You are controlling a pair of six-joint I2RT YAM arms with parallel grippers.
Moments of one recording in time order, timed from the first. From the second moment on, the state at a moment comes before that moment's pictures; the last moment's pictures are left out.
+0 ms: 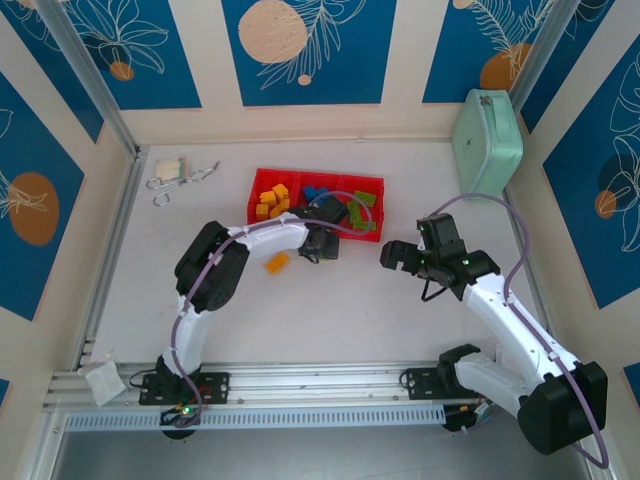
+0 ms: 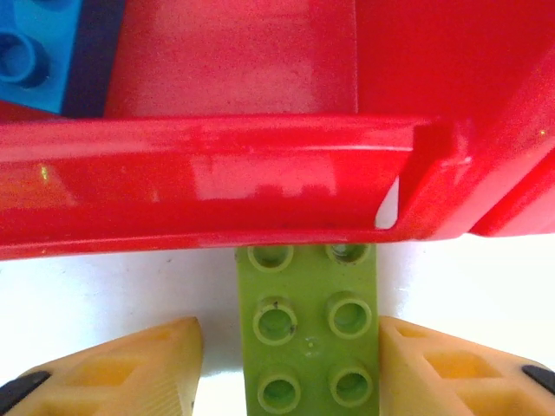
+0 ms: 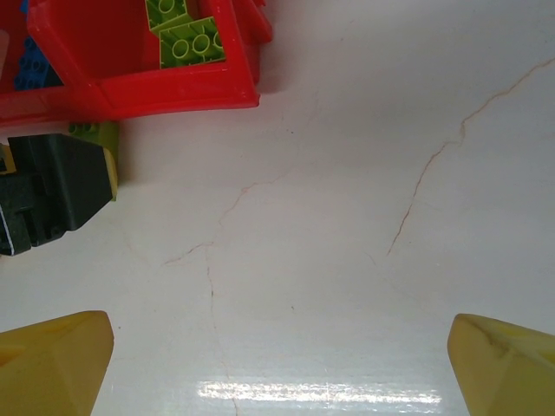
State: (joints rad) left arm -0.79 2.13 1.55 -0.65 -0.13 -0.61; right arm 0.33 0.99 0.77 -0.73 -0.03 0.53
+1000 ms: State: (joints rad) left arm -0.80 1.77 1.38 -0.60 -0.07 -0.55; right arm 0.33 0.94 0.77 -0.74 -0.06 0.55
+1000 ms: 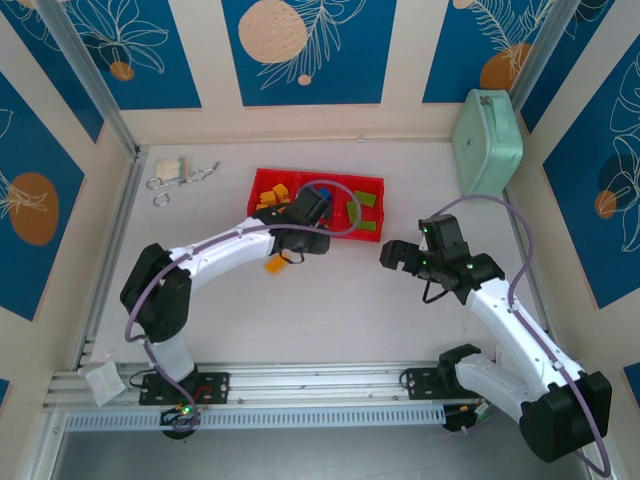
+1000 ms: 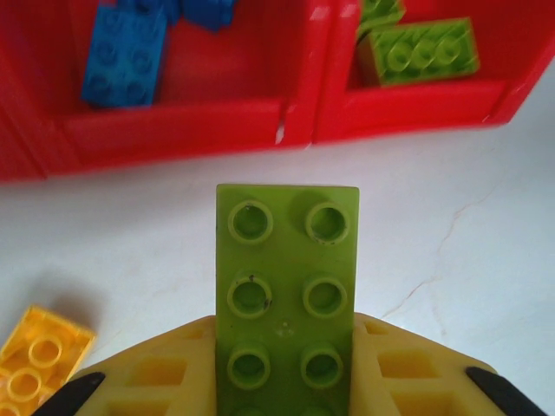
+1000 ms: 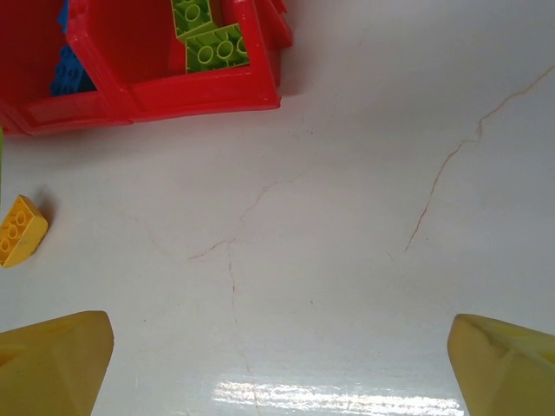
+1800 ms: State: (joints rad) left arm -0.80 2.26 1.97 -0.60 0.03 -0.55; right arm 0.33 0.85 0.76 -0.81 -0.05 0.55
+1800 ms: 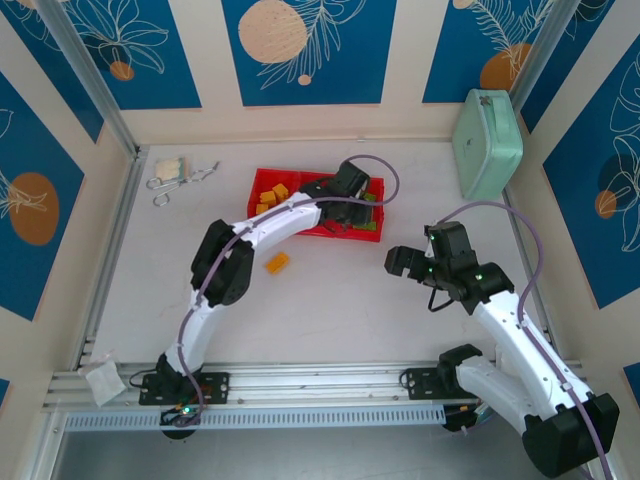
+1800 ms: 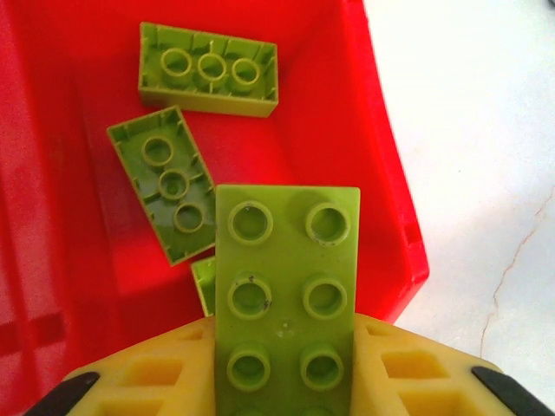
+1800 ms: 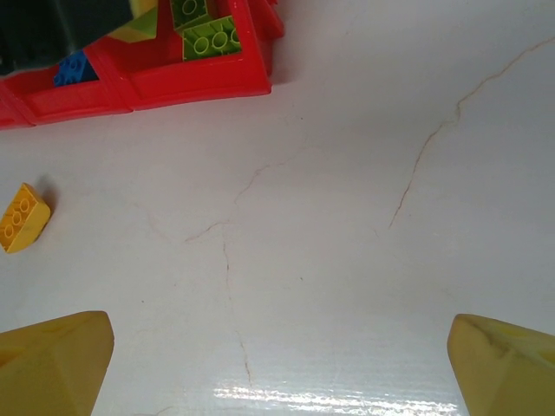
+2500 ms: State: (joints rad) left arm -0.79 2.01 1.72 -0.69 -0.07 -0.39; right arm 0.33 0.85 0.77 -0.83 -0.08 0.55
